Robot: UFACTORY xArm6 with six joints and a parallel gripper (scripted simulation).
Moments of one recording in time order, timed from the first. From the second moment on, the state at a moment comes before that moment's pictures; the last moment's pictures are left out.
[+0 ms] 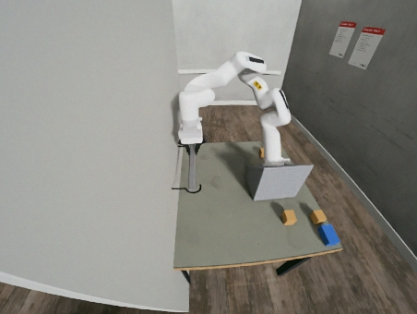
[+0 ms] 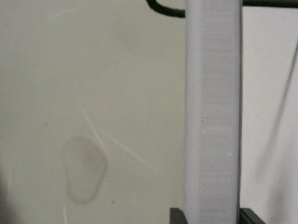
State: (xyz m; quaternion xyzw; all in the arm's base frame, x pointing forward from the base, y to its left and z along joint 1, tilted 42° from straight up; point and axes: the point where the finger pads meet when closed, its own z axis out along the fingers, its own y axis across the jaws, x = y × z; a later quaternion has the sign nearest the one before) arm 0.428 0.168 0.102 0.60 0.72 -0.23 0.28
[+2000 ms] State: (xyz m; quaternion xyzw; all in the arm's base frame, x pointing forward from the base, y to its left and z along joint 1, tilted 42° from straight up) arm 0.438 0.114 0.041 0.60 0.72 -0.23 0.28
